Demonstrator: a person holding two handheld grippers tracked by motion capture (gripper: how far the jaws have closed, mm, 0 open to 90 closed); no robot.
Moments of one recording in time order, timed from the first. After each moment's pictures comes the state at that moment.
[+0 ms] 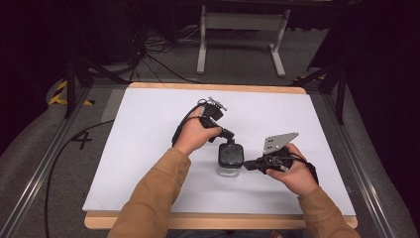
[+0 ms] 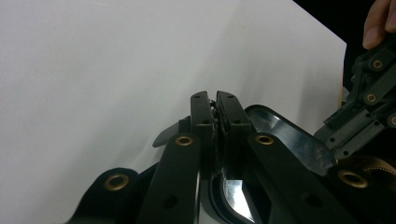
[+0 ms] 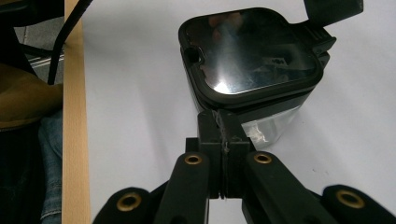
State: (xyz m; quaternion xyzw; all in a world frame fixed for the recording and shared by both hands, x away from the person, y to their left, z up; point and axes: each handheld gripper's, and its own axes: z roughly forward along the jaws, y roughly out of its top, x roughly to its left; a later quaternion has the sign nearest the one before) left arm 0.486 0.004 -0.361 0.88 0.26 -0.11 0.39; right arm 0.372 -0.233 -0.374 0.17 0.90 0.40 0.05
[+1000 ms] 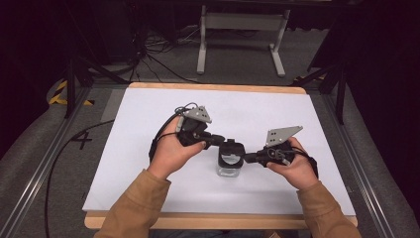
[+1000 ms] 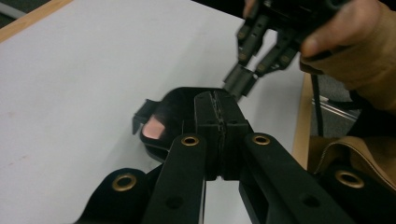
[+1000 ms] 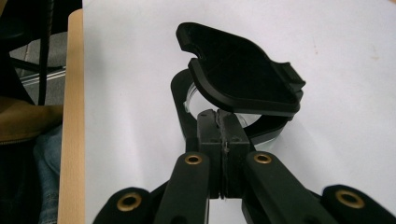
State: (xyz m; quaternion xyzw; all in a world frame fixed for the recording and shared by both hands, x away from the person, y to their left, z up) left arm 0.383 0.055 -0.297 0.87 0.18 0.01 0.46; right arm 0.381 -0.234 -0.358 0.17 0.89 0.43 0.06
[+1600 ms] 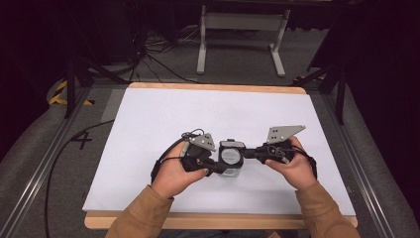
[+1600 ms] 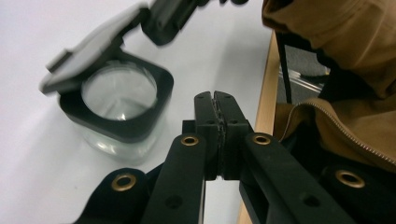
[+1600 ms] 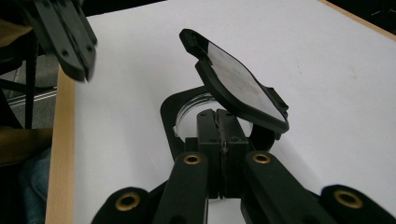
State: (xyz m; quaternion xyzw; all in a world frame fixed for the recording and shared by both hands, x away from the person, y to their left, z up) left arm 0.357 0.043 -0.341 0.89 0.16 -0.05 0.42; right arm 0.382 -0.232 -0.356 0.18 0.87 0.46 0.08
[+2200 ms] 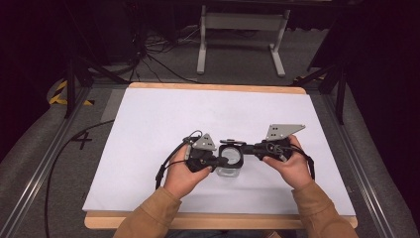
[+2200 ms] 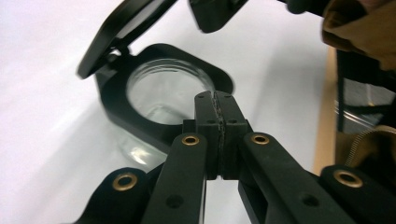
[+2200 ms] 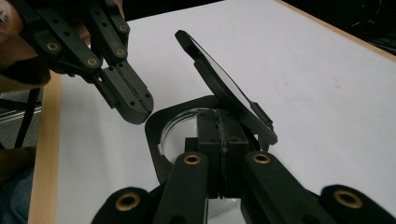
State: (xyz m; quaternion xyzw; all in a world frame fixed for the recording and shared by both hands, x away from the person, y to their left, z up) left arm 0.369 0.036 -0.379 0.86 0.22 0.02 0.47; right arm 0.388 -0.229 -0.357 0.20 0.85 0.48 0.10
